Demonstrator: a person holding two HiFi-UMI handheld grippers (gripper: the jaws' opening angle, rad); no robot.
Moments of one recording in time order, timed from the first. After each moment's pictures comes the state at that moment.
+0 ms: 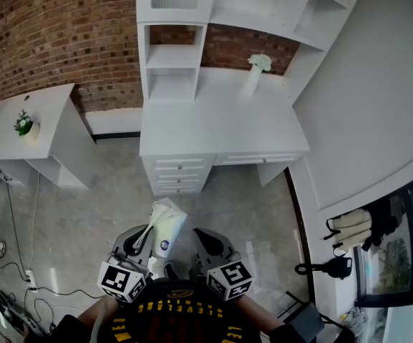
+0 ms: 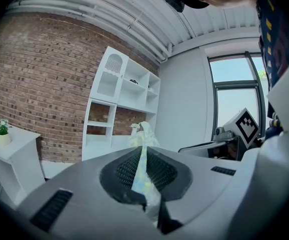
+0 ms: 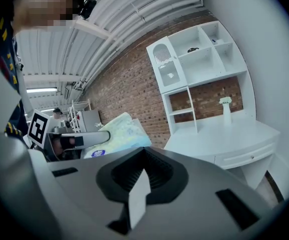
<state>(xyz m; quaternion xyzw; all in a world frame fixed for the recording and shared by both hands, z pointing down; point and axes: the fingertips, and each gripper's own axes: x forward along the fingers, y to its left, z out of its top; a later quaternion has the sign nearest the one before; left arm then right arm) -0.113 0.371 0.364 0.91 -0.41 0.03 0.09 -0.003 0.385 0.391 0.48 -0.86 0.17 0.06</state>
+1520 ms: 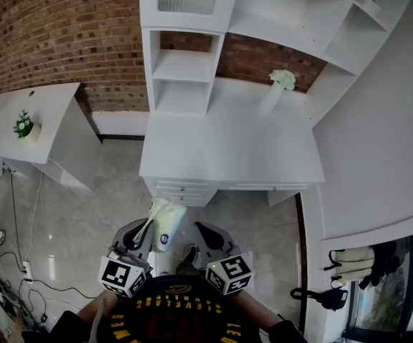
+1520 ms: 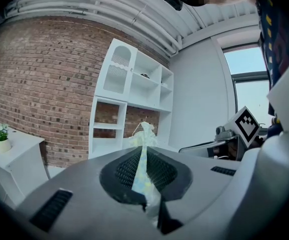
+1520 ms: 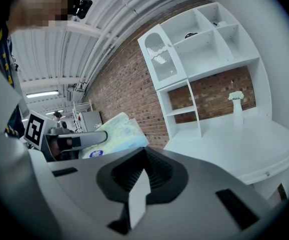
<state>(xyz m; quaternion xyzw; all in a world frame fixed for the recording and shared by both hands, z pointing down) -0.077 0.214 0.377 0.88 -0.46 0.05 0.09 0.036 0.213 0.405 0.44 -0.88 0.18 0.06</state>
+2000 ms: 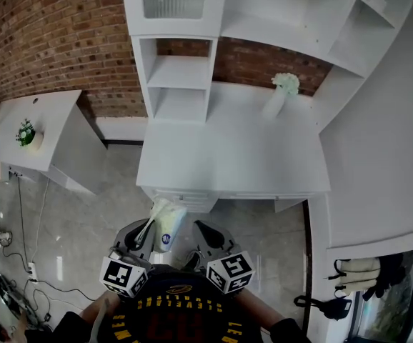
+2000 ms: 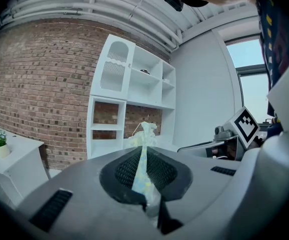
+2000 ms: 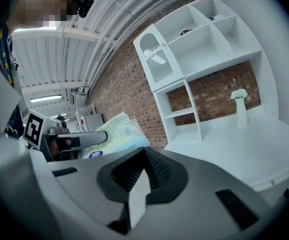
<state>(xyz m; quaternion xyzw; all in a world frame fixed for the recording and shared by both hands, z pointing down) -0.035 0.166 0.369 0.87 -0.48 0.06 0.08 0.073 0.159 0.405 0.42 -0.89 0.19 0.04</state>
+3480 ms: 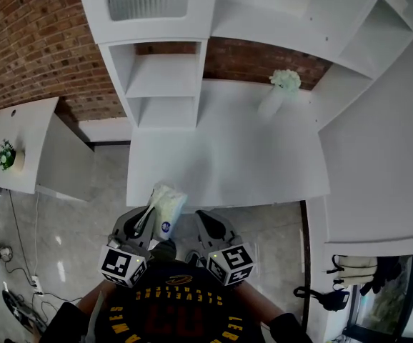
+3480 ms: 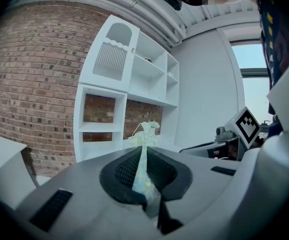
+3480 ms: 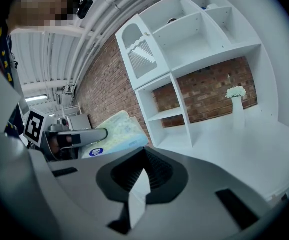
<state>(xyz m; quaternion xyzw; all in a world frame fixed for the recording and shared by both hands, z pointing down) -0.022 0.006 0.381 0.89 -0.43 0.08 0.09 0.089 0.015 0.419 0.46 -0.86 0.21 0.05</state>
